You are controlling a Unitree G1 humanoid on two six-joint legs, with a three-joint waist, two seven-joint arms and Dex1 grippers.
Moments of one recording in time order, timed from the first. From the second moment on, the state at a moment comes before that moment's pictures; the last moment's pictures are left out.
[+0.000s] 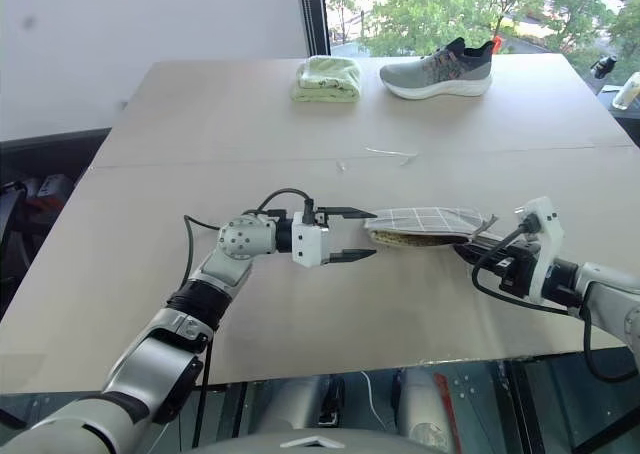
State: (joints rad) left arm -0.62 0.35 -0.33 0.52 0.02 -0.77 -1.02; right arm -0.02 -0.81 -0.37 -0.39 1.06 1.04 0.59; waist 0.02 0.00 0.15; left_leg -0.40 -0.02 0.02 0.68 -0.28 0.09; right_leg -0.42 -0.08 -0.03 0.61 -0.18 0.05
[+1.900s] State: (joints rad) left arm -0.61 0.30 -0.37 0.43 0.03 -0.58 -0.98; right arm -0.19 -0.81 0.25 -0.11 -0.02 0.09 0.48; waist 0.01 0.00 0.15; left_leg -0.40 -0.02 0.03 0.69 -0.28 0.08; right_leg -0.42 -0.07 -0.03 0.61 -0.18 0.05
